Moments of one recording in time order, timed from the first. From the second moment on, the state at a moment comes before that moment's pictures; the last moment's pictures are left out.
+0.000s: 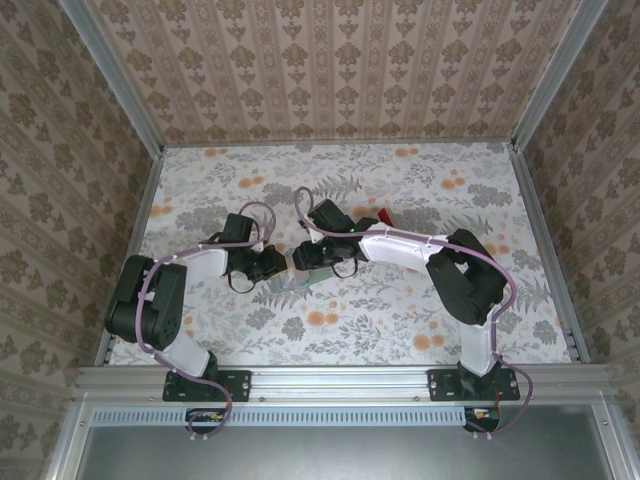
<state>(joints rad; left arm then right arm) -0.33 1.59 0.72 -0.23 0.55 -0.59 0.76 1.93 1.33 -0.34 -0.31 0.50</state>
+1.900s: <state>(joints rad) -0.24 1.51 0.61 -0.18 0.58 -0.62 0.79 2.02 1.45 -0.43 -0.23 0.46</state>
